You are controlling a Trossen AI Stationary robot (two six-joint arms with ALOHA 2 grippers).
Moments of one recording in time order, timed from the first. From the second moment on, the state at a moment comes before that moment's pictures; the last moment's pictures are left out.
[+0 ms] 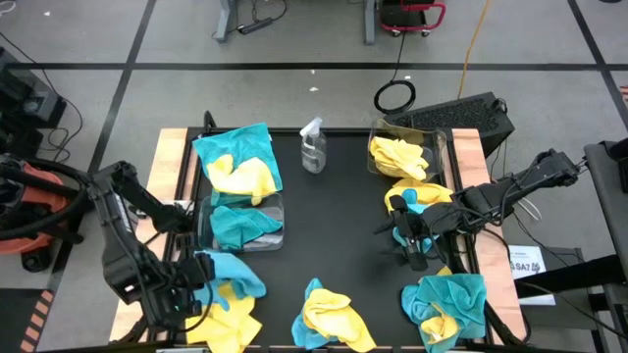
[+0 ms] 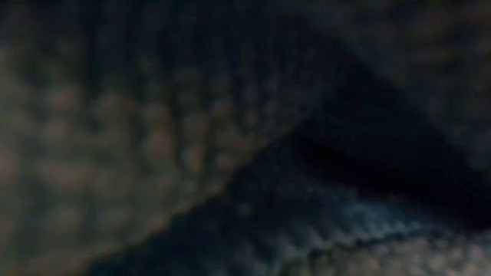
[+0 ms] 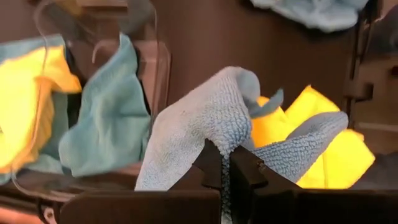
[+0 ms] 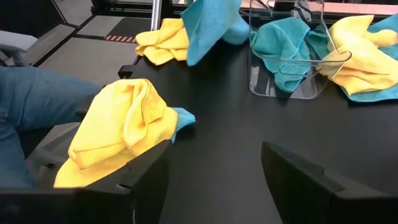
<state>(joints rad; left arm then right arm) -1.01 1.47 1.55 -1.53 -0.41 -1.14 0.41 0.95 0.80 -0.37 0.13 0.18</state>
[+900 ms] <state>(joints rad) -0.98 1.47 1.29 -1.17 -0.43 -1.16 0.41 0.95 0.80 -0.37 0.13 0.17</state>
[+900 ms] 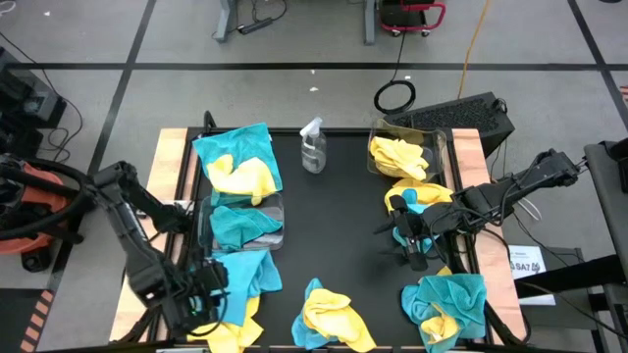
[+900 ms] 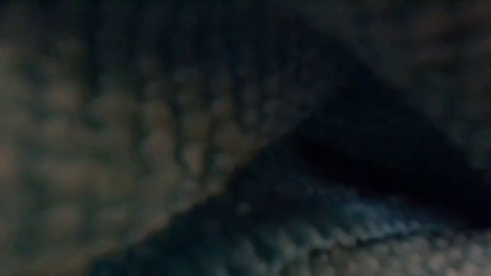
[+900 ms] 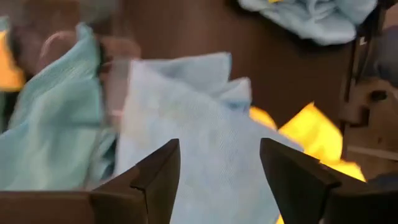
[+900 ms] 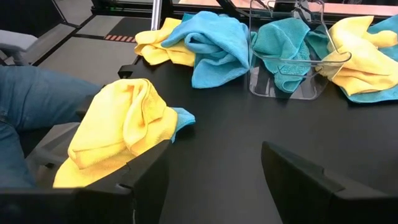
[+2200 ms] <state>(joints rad) -0.57 1.66 1.08 -0.96 -0.16 -0.94 0.43 0.95 0.80 -0.35 0.13 0.17</state>
